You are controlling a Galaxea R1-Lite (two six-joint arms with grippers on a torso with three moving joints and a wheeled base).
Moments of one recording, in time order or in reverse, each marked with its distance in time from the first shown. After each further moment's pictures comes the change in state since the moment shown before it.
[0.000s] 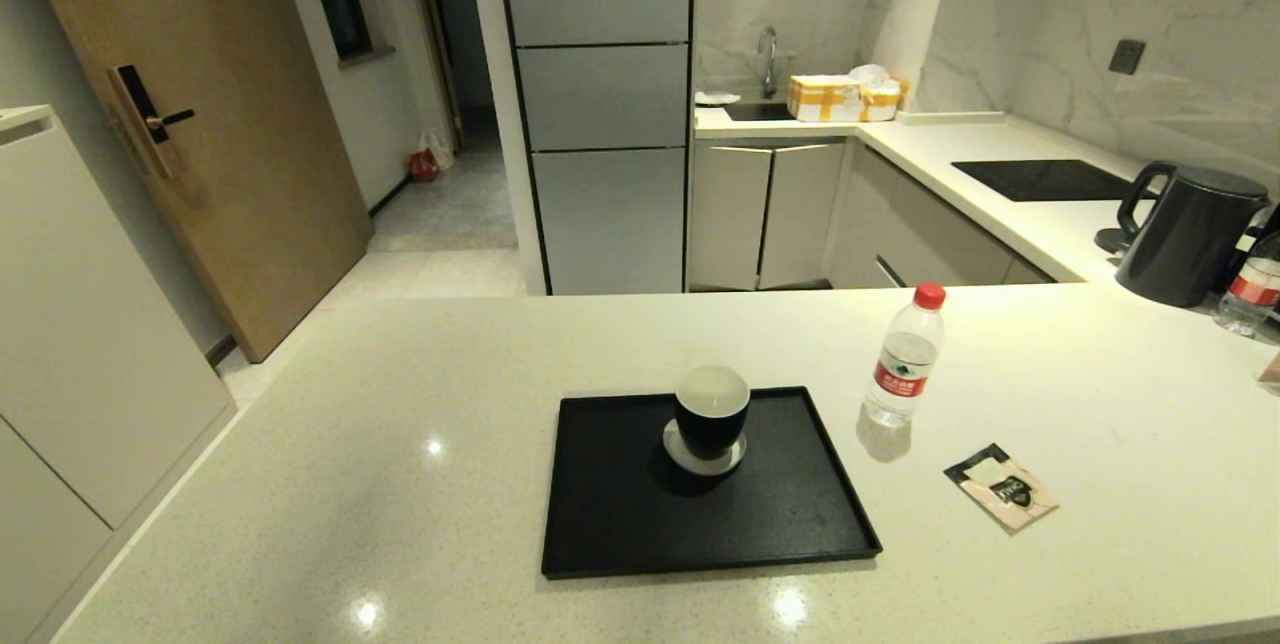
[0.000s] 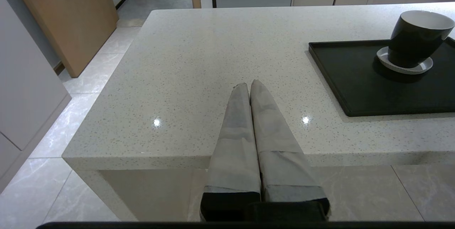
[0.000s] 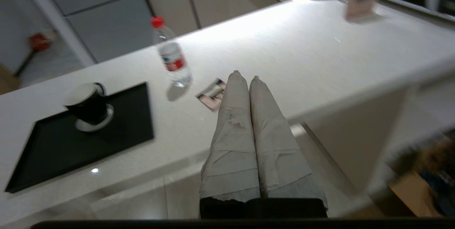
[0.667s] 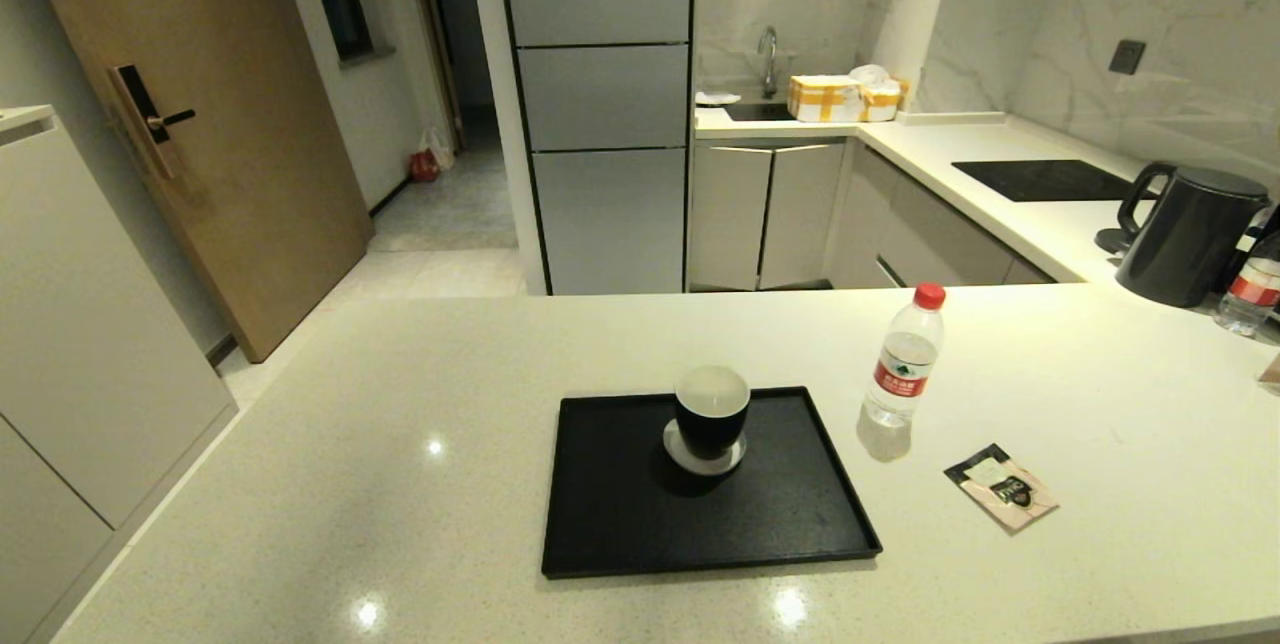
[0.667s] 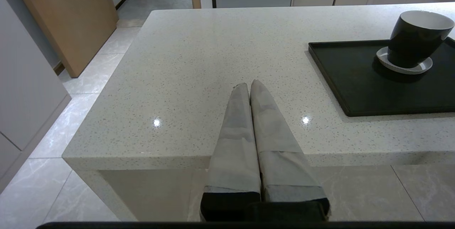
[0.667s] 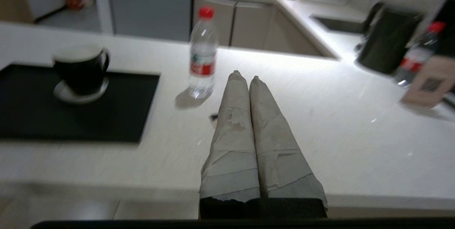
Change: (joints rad) left arm 0.000 0.000 0.000 0.000 0.000 0.000; right arm 0.000 -0.022 0.833 -0.932 0.258 -0.333
